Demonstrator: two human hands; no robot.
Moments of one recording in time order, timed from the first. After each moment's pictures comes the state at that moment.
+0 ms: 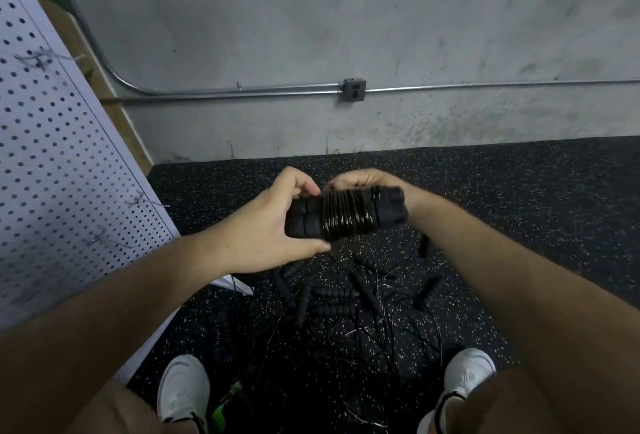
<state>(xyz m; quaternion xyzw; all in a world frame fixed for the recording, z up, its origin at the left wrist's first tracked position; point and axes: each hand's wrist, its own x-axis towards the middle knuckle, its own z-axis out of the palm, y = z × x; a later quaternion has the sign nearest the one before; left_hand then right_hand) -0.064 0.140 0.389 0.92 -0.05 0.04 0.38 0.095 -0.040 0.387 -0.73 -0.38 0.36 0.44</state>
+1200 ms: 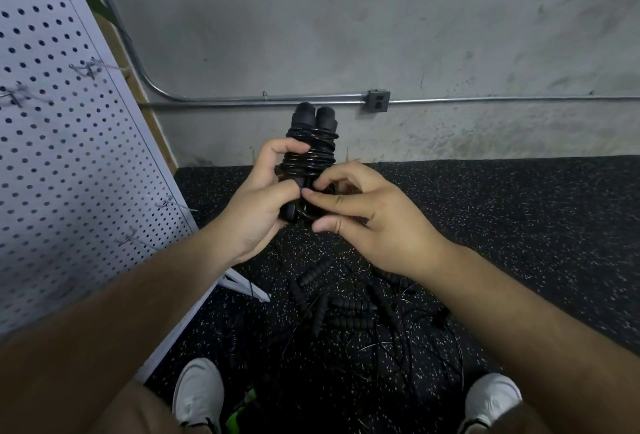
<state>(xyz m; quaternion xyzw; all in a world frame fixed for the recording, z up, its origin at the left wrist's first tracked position) -0.055 0.166 0.397 0.64 0.01 0.13 0.76 0.033 -0.012 0.393 -0.69 -0.59 -0.07 0.41</state>
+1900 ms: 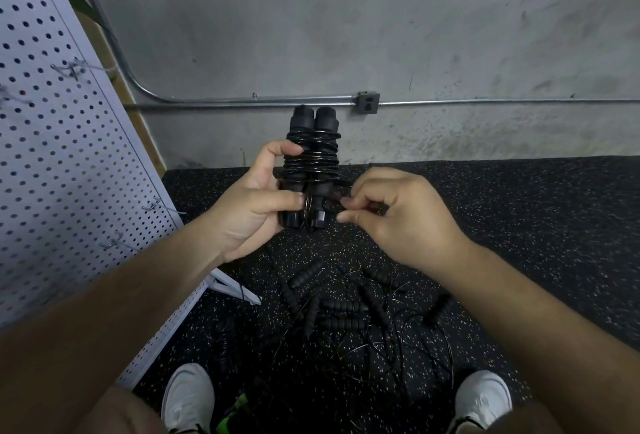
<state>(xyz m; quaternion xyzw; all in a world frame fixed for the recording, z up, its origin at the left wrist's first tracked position) -0.052 0.167 0.400 0.57 -0.05 0.04 0.82 0.035 -0.042 0.408 -0.79 -0.46 -0.06 0.41</state>
